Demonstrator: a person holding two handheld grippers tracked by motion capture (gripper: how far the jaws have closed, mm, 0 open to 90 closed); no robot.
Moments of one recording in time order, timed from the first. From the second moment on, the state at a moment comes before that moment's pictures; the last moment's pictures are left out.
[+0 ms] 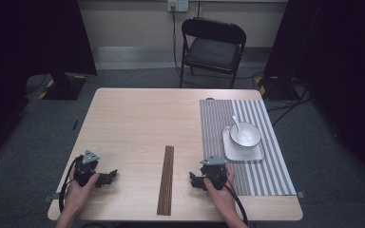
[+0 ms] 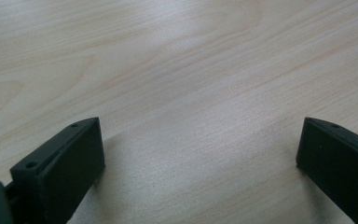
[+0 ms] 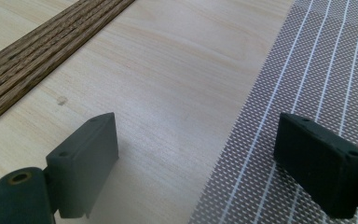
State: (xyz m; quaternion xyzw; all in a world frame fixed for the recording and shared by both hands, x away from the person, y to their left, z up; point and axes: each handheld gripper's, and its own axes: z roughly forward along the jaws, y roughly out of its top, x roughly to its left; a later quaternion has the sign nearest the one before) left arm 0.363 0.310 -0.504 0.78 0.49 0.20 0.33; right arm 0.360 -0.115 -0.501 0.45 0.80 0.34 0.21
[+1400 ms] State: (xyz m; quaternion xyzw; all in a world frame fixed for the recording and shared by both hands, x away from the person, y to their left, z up) left arm 0.362 0.310 -0.504 0.78 0.49 0.20 0.33; right arm 0.355 -0.054 -0.487 0.39 0.85 0.35 0.12
